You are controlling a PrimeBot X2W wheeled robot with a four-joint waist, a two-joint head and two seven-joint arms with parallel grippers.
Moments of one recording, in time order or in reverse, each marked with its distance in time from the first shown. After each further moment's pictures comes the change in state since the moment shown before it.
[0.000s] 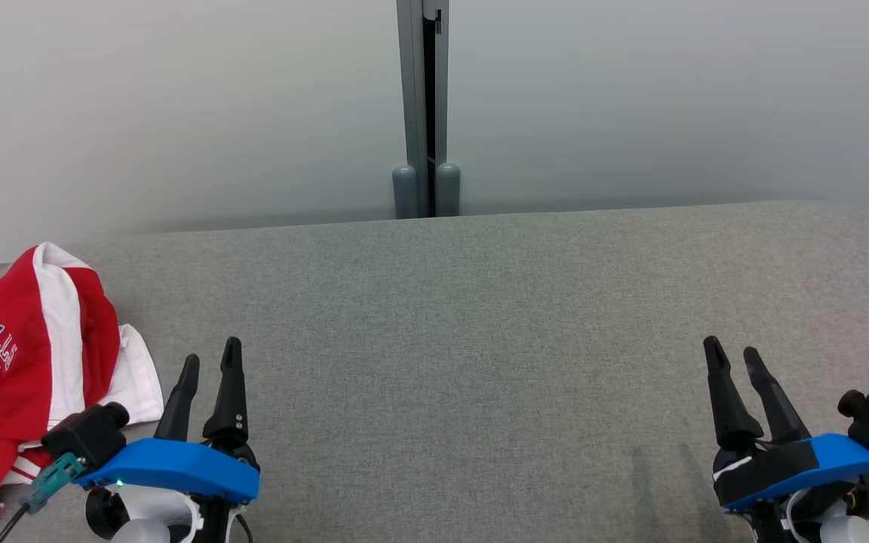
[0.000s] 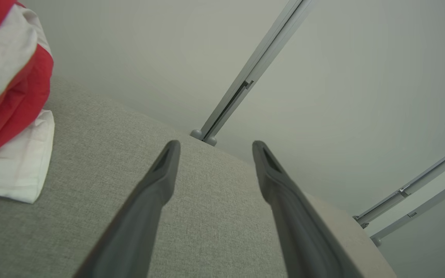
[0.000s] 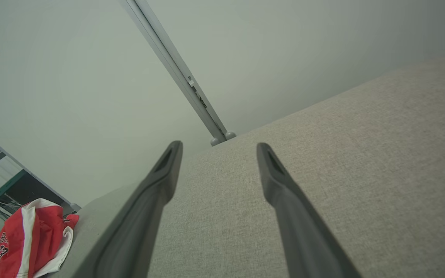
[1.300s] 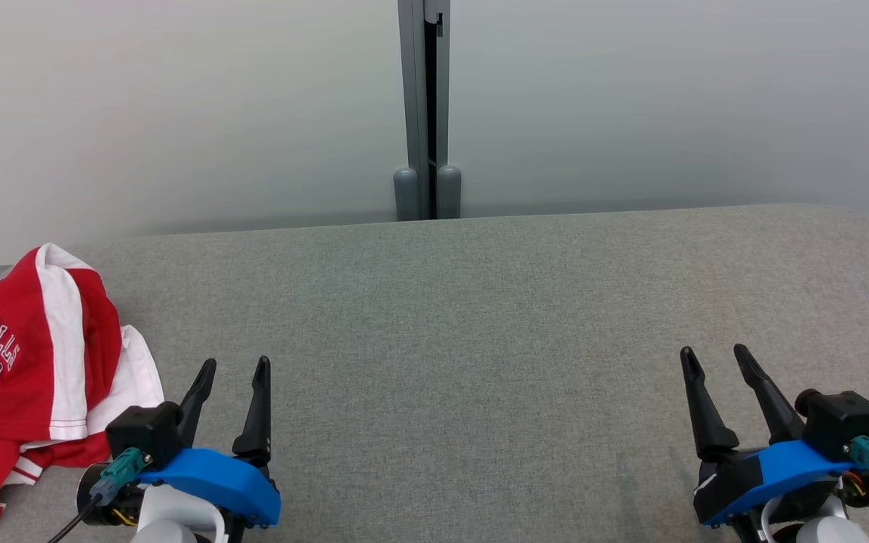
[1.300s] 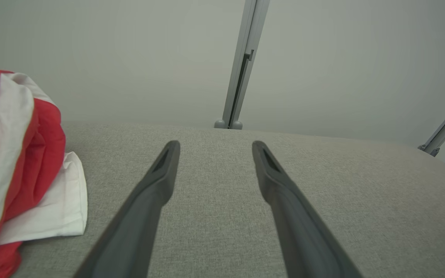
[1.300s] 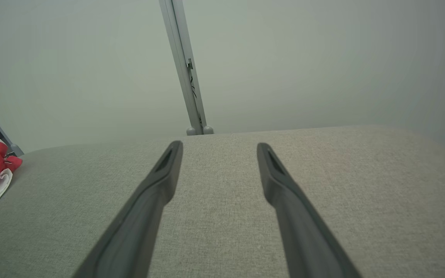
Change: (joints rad) left arm -0.029 0.062 -0.122 0.086 0.319 0.049 -0.058; right arm 0.006 0.003 0.013 -0.008 -0.371 0.000 -0.023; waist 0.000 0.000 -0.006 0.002
